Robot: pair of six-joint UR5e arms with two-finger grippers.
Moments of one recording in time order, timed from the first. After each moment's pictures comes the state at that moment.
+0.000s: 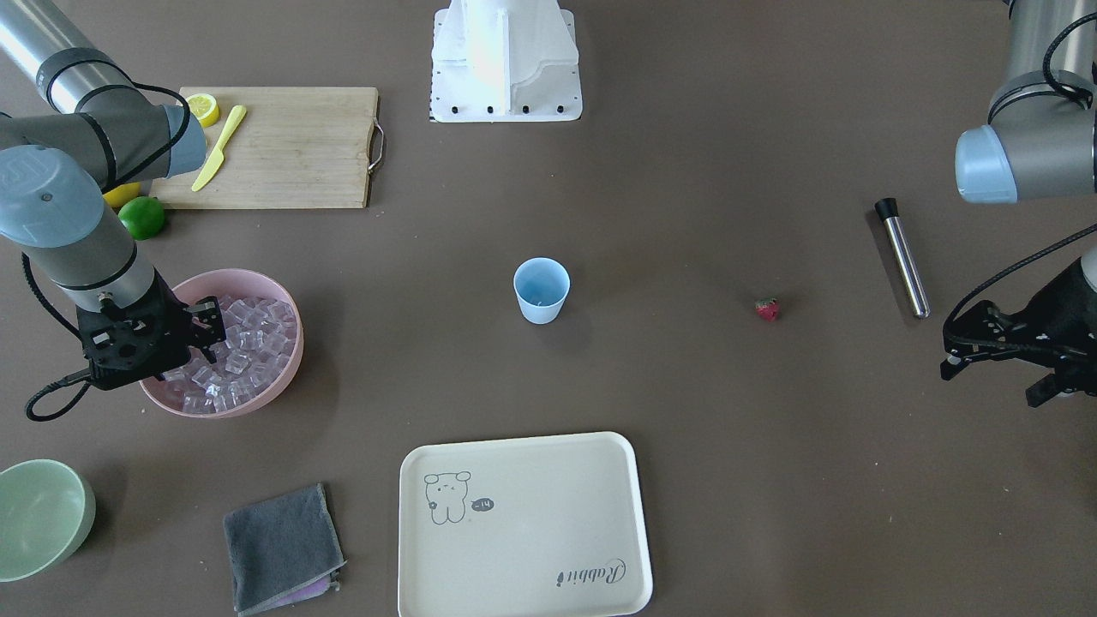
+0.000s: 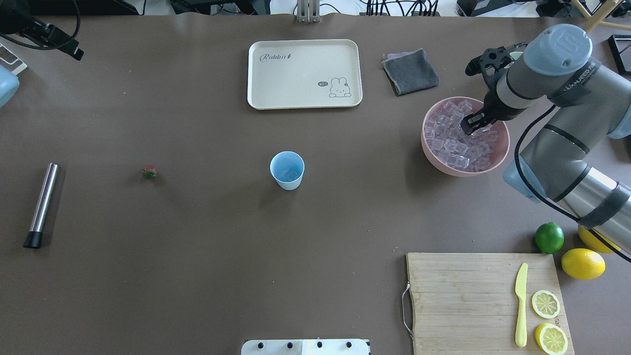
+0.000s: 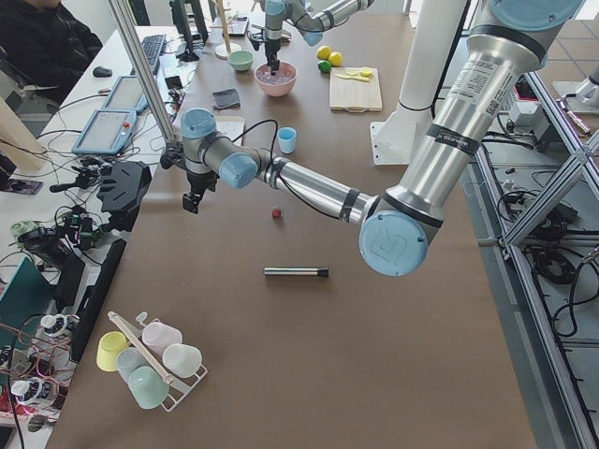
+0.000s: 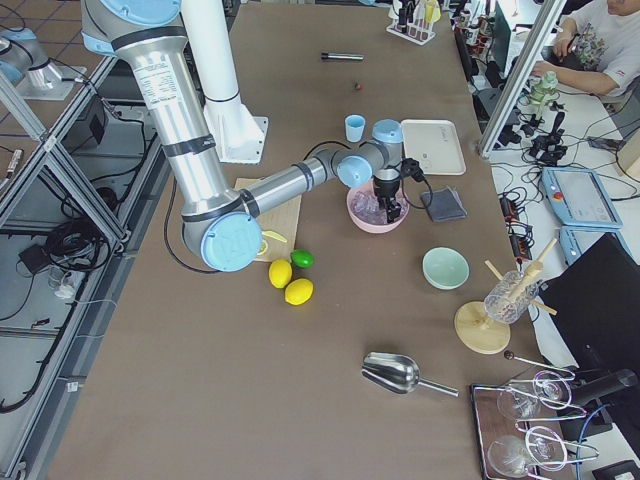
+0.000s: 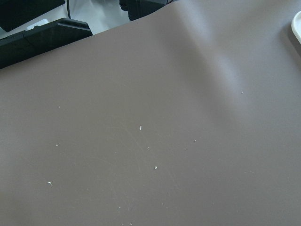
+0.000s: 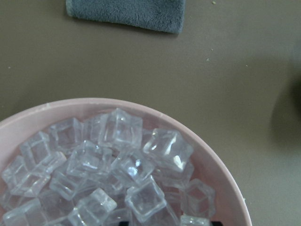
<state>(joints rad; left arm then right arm) -1.24 -2.01 -1.50 -1.83 -2.24 -0.27 0.91 -1.22 1.62 -1.39 2.00 0.44</state>
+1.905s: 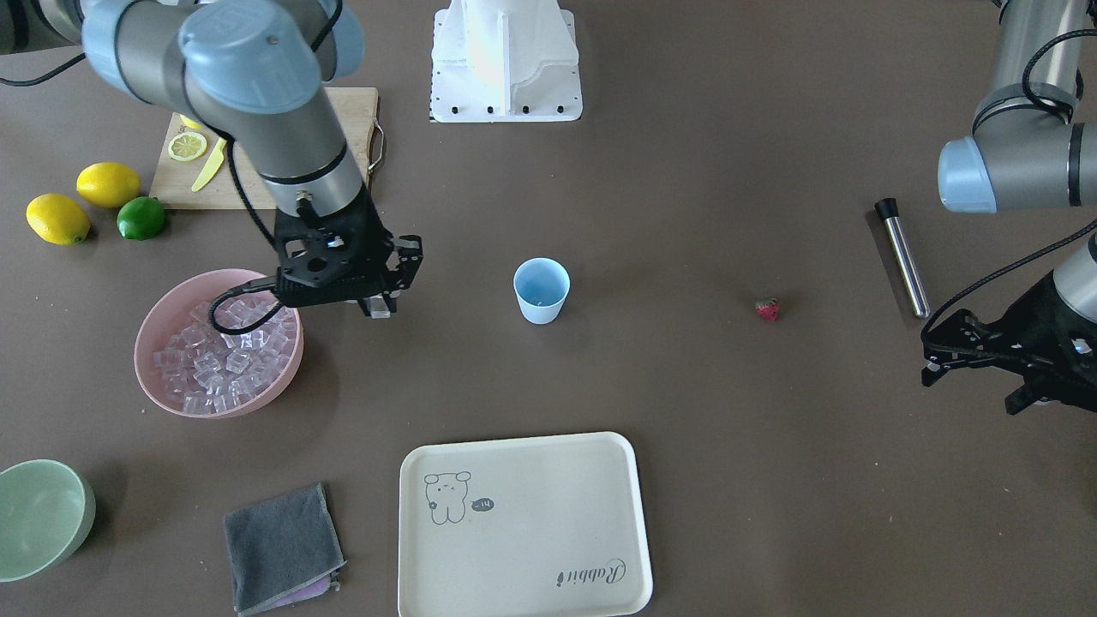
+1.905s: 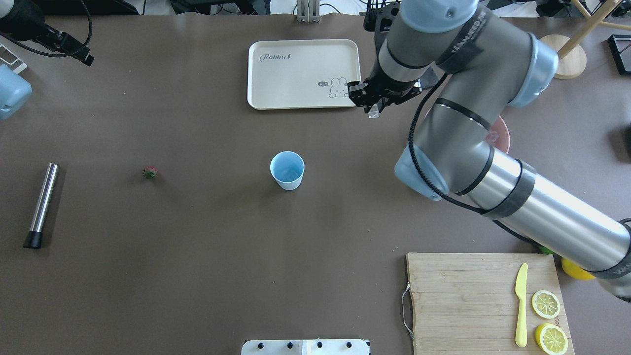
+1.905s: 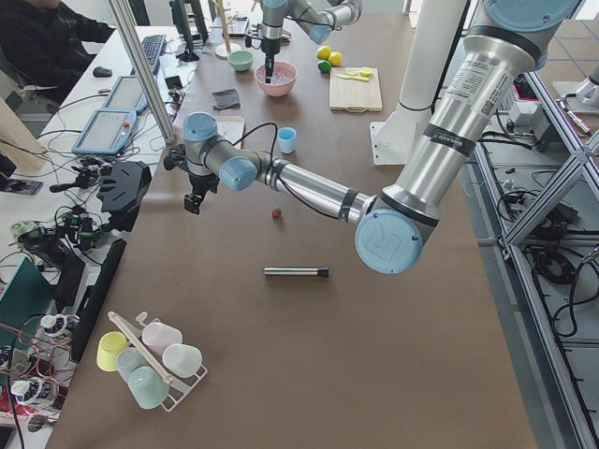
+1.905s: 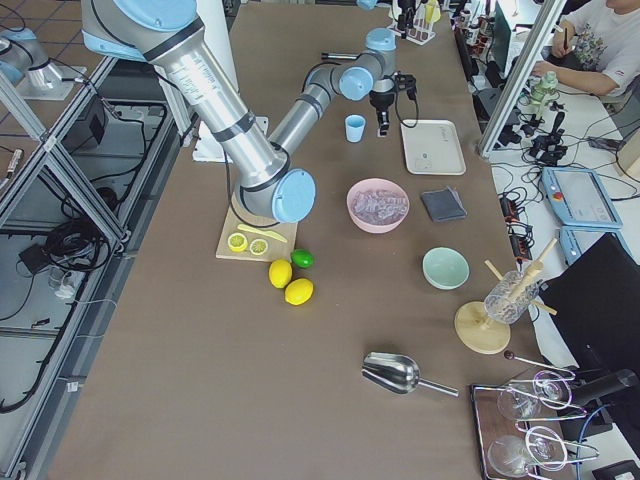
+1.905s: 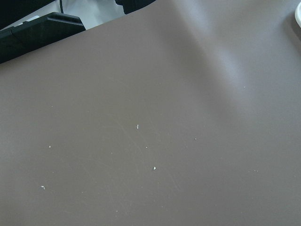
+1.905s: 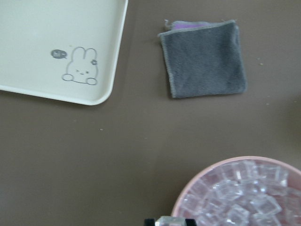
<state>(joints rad) -1.21 -2.02 -1.47 -1.87 -2.23 -0.27 0.73 -0.78 1.68 -1.67 1.94 1.02</state>
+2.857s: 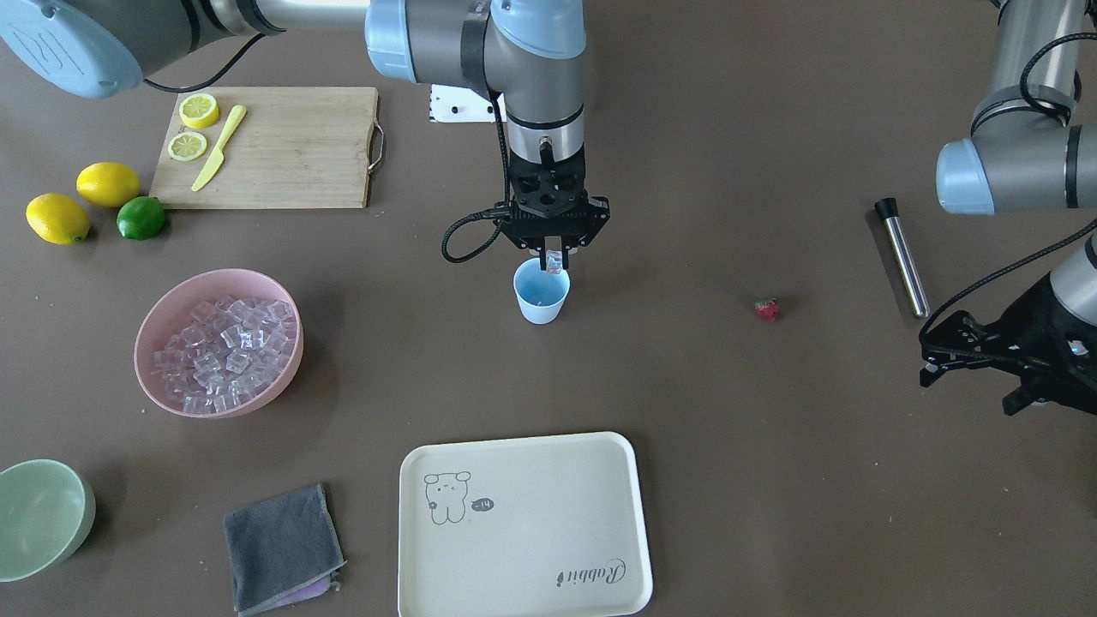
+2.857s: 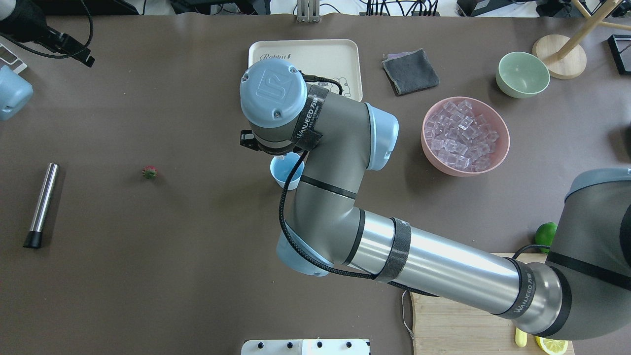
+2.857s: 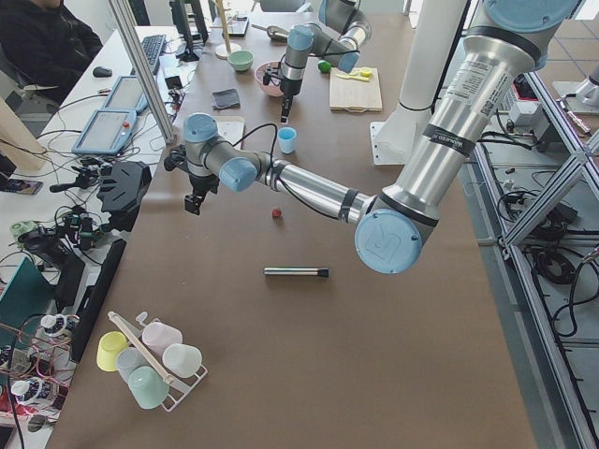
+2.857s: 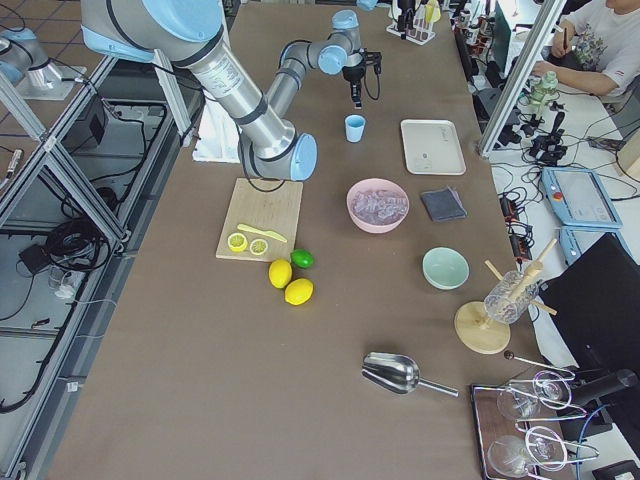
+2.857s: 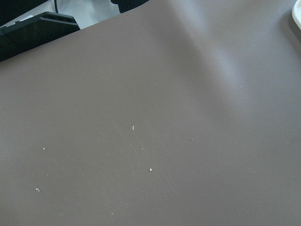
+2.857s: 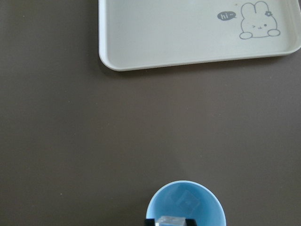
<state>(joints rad) -1.21 -2.01 -1.46 -1.88 -2.23 -0.27 0.50 -0.59 1.49 -1.61 1.72 1.27</state>
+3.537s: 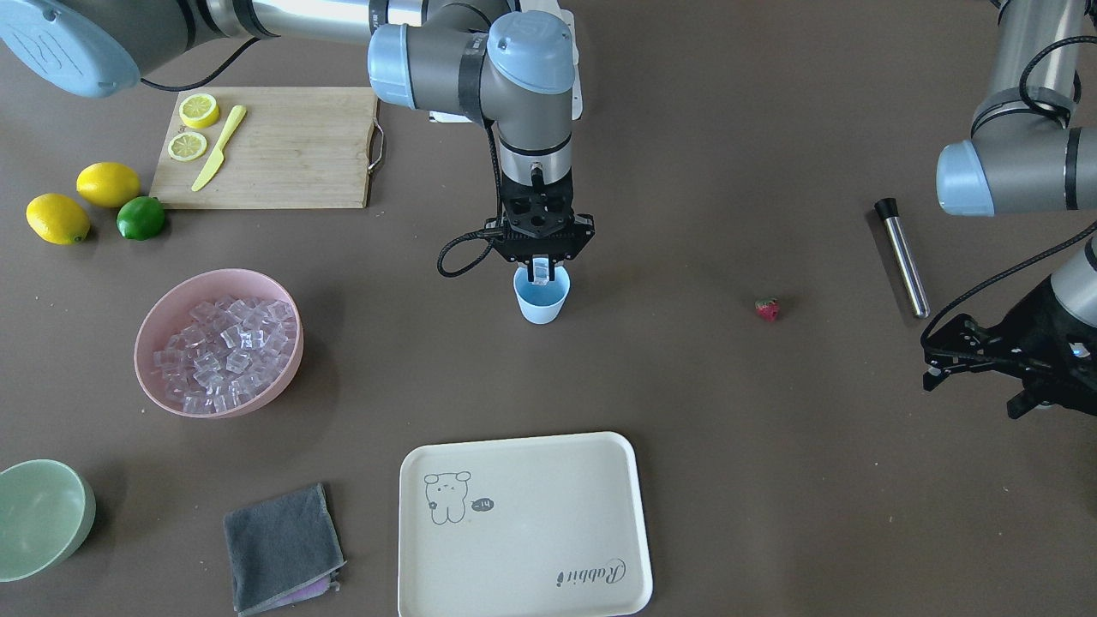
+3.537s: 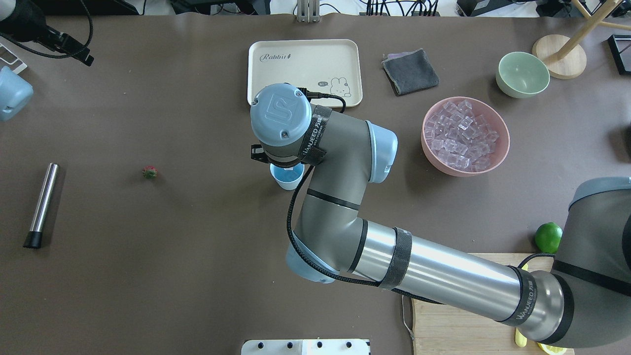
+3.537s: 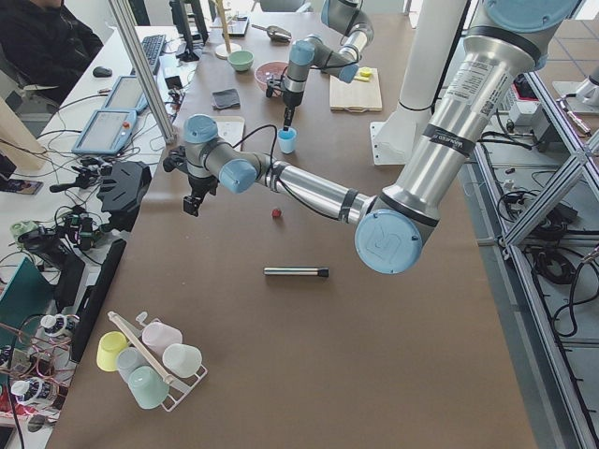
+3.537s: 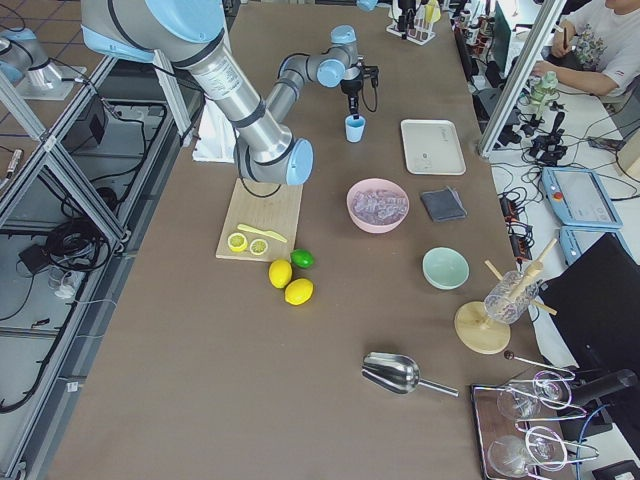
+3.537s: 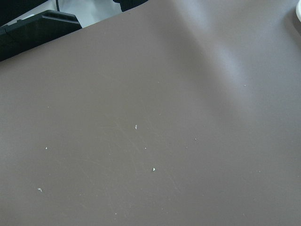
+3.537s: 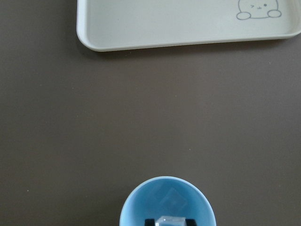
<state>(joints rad) -1.20 -2.02 -1.46 -1.89 -2.21 -0.27 0.48 -0.62 1.46 -1.58 1.71 1.26</state>
